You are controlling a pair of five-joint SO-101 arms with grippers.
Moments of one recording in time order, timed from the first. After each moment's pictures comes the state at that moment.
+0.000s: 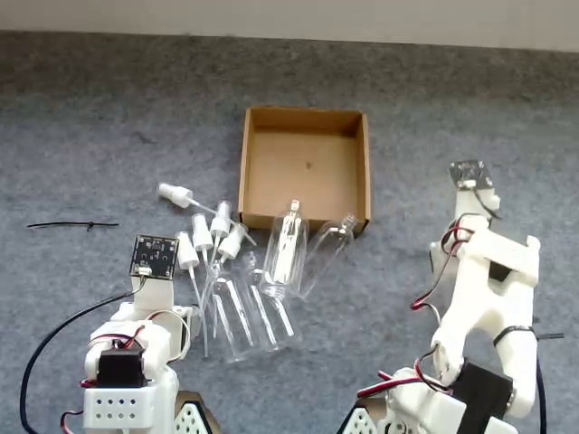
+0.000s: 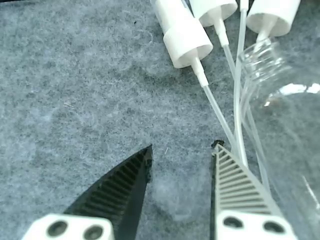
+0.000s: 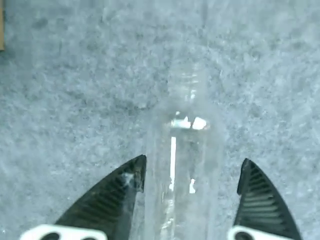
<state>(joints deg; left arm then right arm) -7.4 -103.6 96.0 77.1 -0.7 19.9 -13.9 39.3 53.9 32.1</state>
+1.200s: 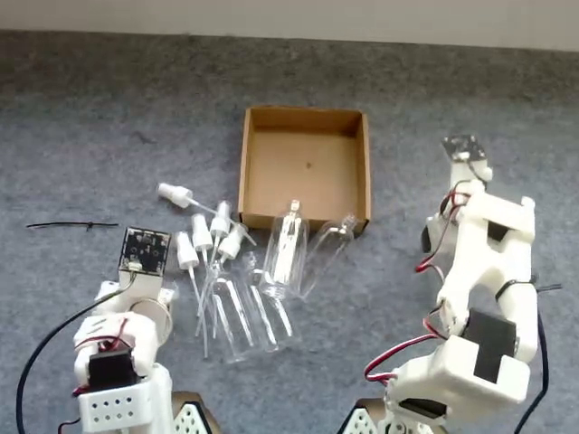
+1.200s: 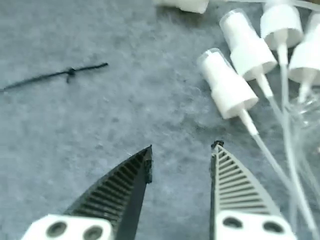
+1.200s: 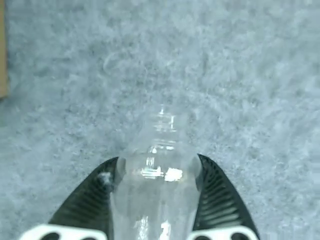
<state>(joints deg) -16.9 -103.6 96.0 64.9 -15.3 16.7 -0.2 21.4 60.5 27.9</state>
